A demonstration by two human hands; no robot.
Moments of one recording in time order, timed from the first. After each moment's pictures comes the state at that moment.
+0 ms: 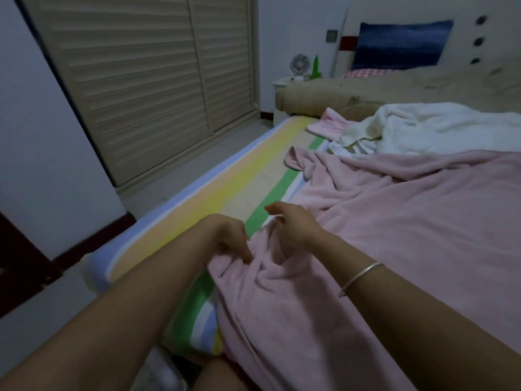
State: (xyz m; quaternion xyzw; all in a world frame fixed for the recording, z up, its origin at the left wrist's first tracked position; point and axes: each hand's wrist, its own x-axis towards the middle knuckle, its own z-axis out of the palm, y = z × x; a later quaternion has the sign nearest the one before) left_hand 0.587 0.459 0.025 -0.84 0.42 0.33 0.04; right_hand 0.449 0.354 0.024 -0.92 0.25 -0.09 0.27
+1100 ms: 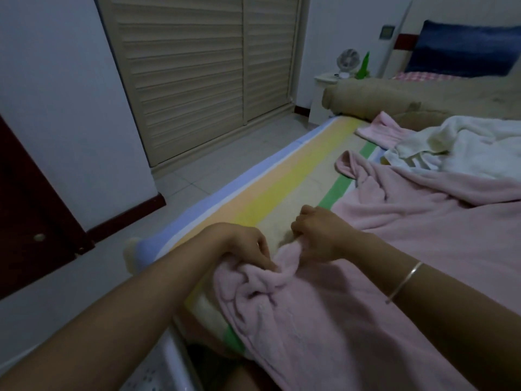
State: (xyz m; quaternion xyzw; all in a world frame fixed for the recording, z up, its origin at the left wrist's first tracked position) left_hand 0.647 0.528 0.020 -0.80 0.44 0.39 -0.05; right_hand 0.520 0.377 0.032 -1.00 0.00 0.06 -0.08
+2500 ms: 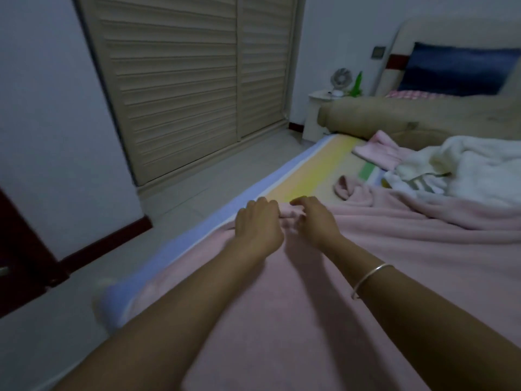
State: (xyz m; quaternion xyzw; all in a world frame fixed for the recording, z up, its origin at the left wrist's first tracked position) left_hand 0.661 0.458 0.047 -0.91 0.38 -0.01 -0.15; right_hand 0.613 0.308 -0.004 -0.93 0.22 -0.19 0.21
